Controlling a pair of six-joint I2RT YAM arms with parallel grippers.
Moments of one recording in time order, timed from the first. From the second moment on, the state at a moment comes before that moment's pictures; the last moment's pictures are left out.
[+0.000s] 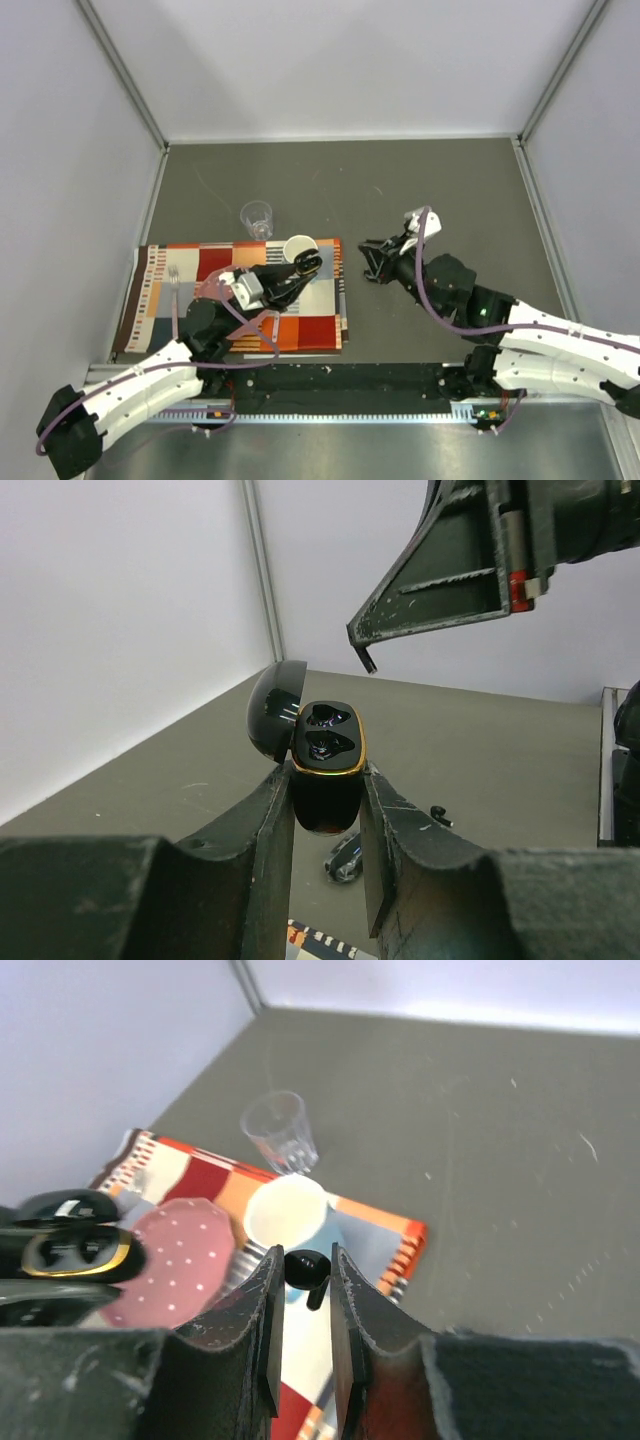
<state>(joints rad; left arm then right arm) -0.81 0.57 0.14 0.83 0.25 0.02 1.10 0.82 0.71 0.01 0.51 0.35</state>
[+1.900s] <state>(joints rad) -0.81 0.66 0.21 0.87 0.24 -0.03 1.29 1.07 0.77 0.46 0.45 -0.03</state>
